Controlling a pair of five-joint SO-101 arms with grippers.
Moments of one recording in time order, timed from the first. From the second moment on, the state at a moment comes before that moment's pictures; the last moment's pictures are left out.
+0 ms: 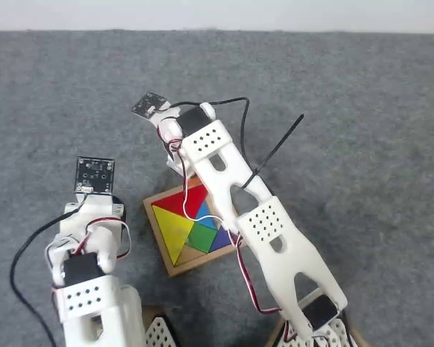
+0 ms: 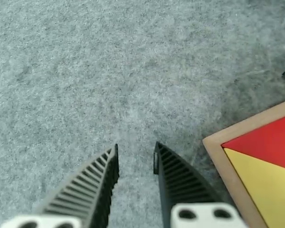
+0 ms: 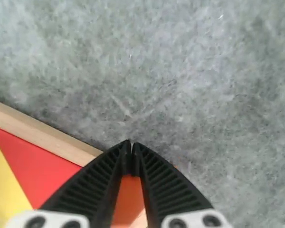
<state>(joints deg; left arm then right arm) -23.4 -74.4 84.2 51.0 -14.6 -40.0 71.4 -81.2 100.4 17.4</state>
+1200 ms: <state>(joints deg) -24.3 -74.4 84.7 50.7 -14.6 -40.1 53.2 -55.4 100.7 16.1</state>
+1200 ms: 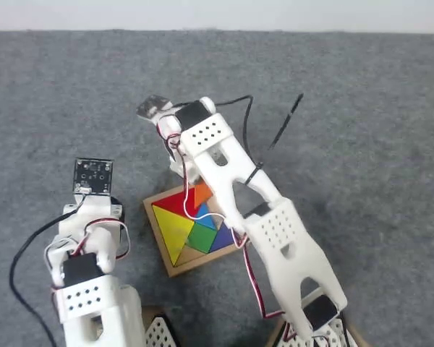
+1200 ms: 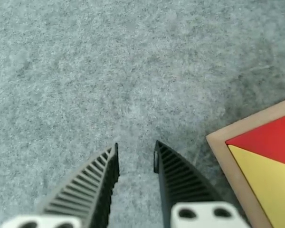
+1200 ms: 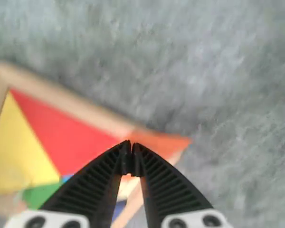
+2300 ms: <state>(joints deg) -24.1 -74.4 84.7 50.7 -14.6 -39.7 4.8 10.0 58.3 10.9</state>
